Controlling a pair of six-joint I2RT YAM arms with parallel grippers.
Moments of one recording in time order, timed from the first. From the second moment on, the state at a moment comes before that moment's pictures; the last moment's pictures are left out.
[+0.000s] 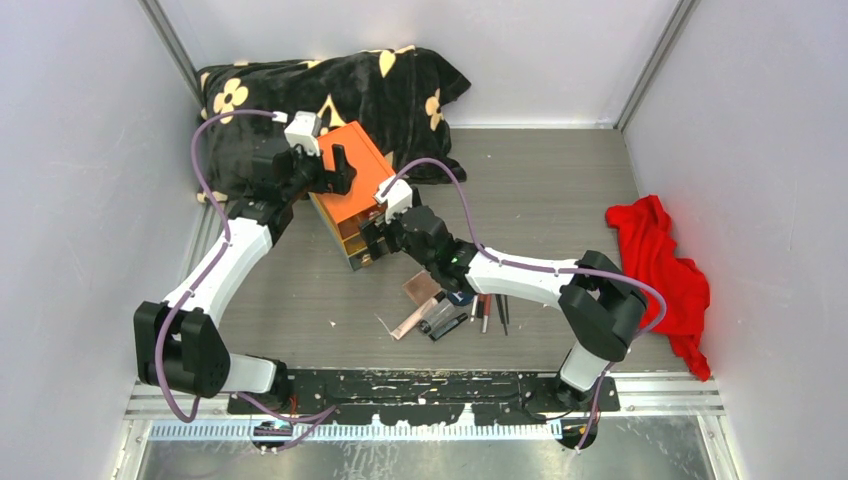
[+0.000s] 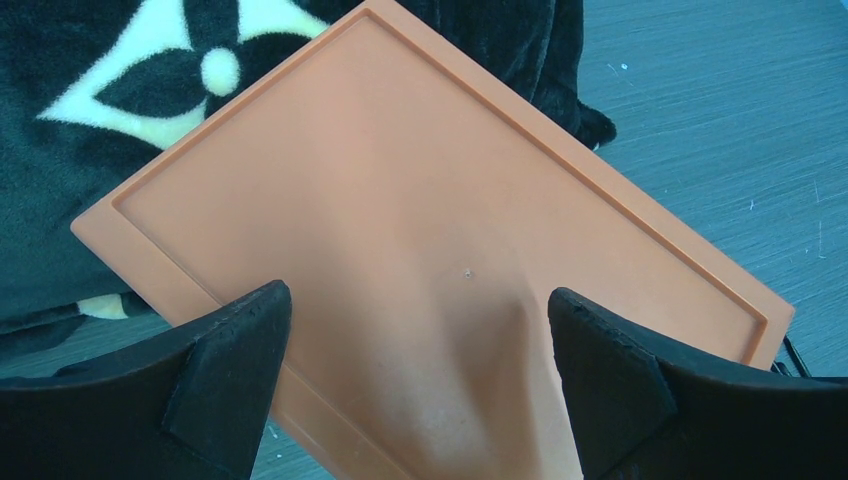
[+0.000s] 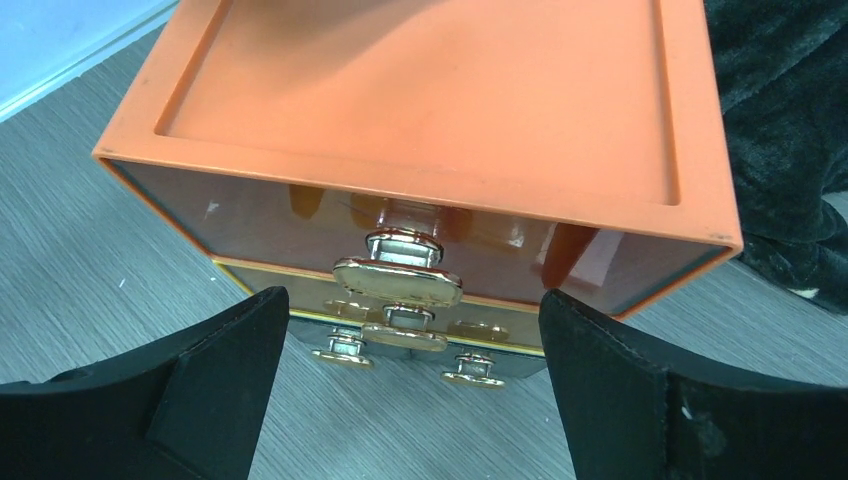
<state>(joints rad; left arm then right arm) -0.21 1.36 1.10 -0.05 0.18 -0.10 0.95 1.66 1.05 0.38 0.25 0.05</state>
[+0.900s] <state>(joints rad) -0.21 1.38 1.06 0.05 0.16 -0.10 0.95 1.67 1.08 0.37 0.28 0.03</state>
